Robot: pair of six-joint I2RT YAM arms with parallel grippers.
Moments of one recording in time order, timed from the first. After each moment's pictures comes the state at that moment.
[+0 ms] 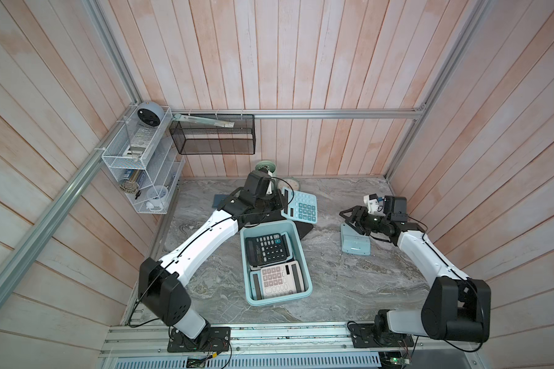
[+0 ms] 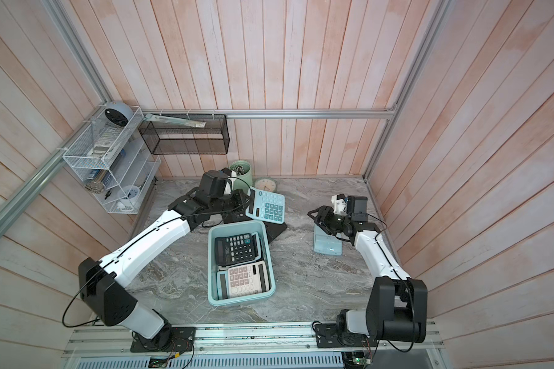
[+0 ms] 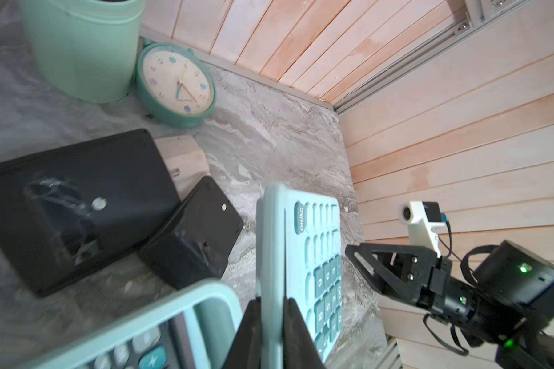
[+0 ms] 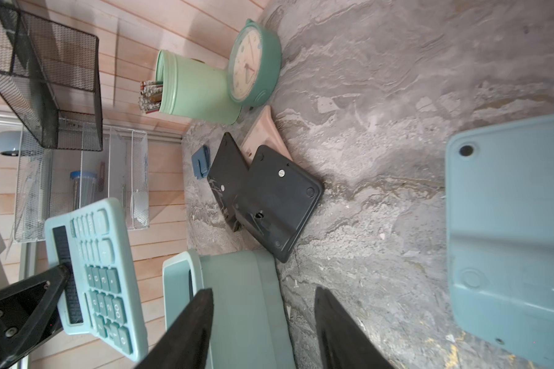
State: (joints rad) left arm -0.59 1.50 1.45 -0.54 0.17 -0.74; right arm 0.00 1.34 0.93 -0.32 -0.73 0.69
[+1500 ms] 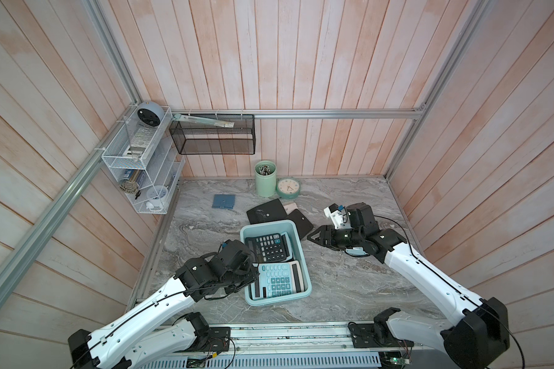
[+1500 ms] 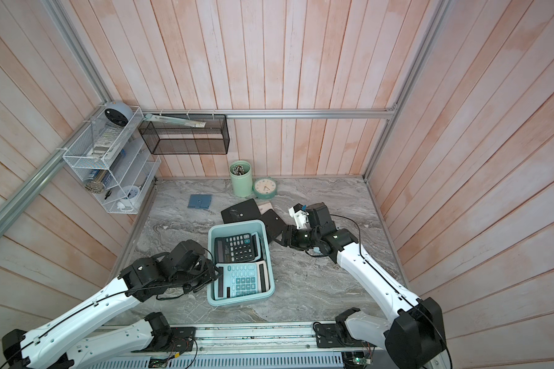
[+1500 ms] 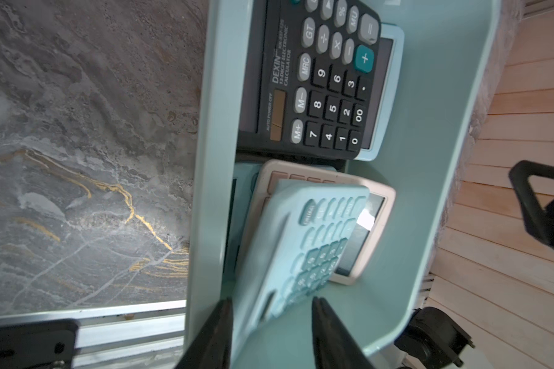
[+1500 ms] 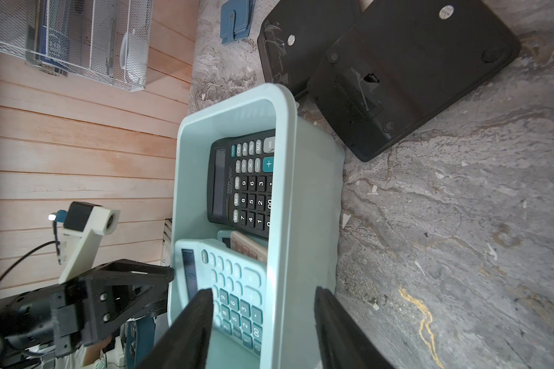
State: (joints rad) left arm -0.84 0.92 0.95 -1.03 0.02 -1.18; right arm 0.48 1.19 0.94 -0.51 -0.58 0.65
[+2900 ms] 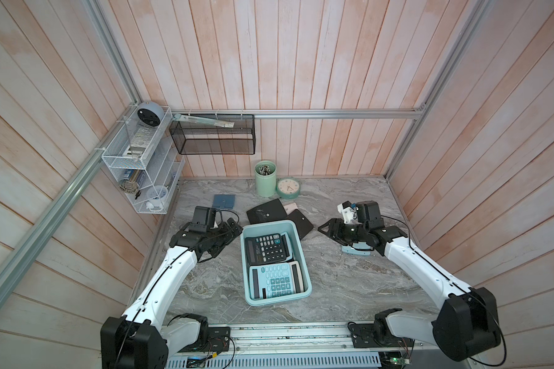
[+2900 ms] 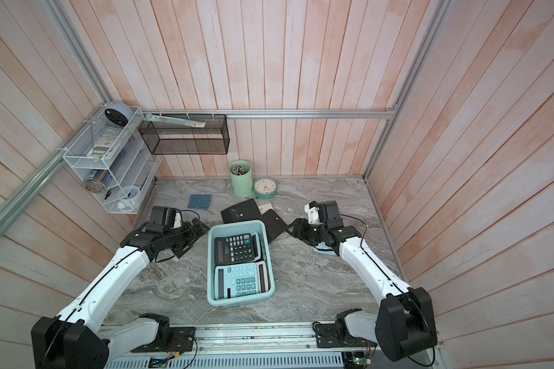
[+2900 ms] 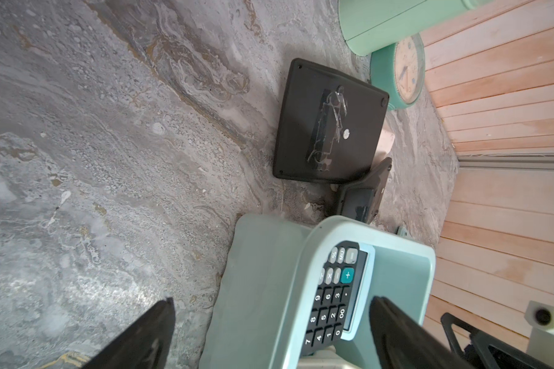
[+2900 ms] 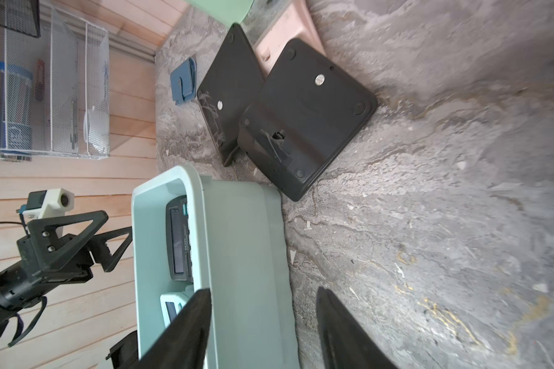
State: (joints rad) left arm -0.18 1.16 0.92 -0.69 0.26 -0.83; right arm 0.34 1.30 0.90 -0.42 -0.55 0.68
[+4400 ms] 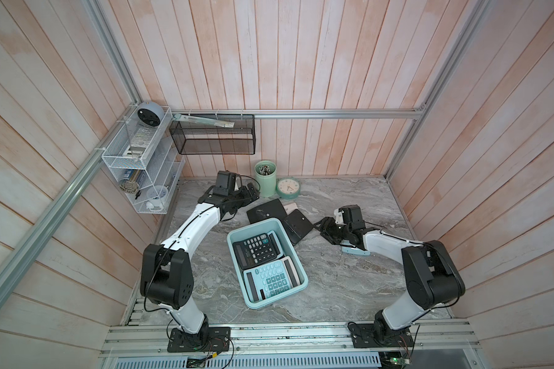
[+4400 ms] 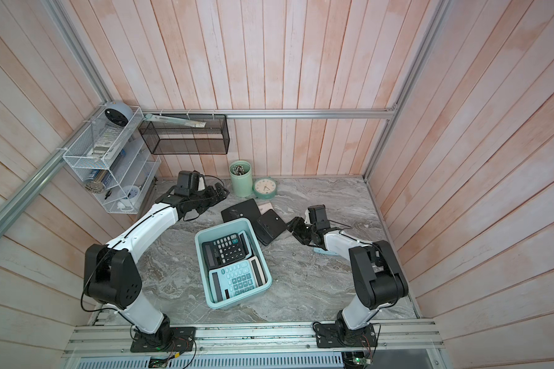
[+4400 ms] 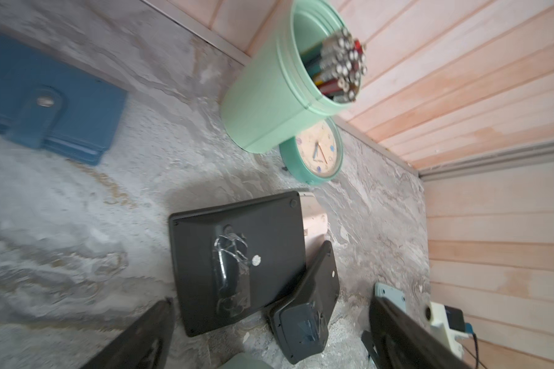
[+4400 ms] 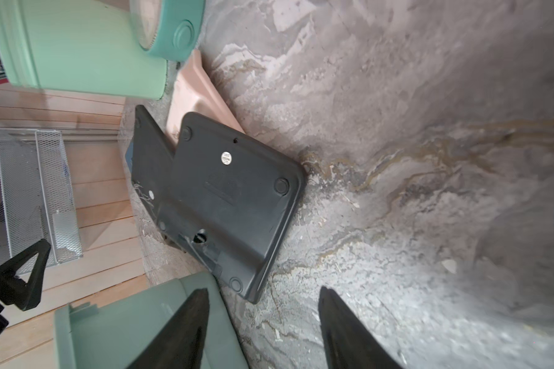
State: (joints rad) left arm -0.28 1.73 1.41 -0.40 0.24 -0.65; right arm 0.31 1.66 0.81 0.05 -0.43 0.97
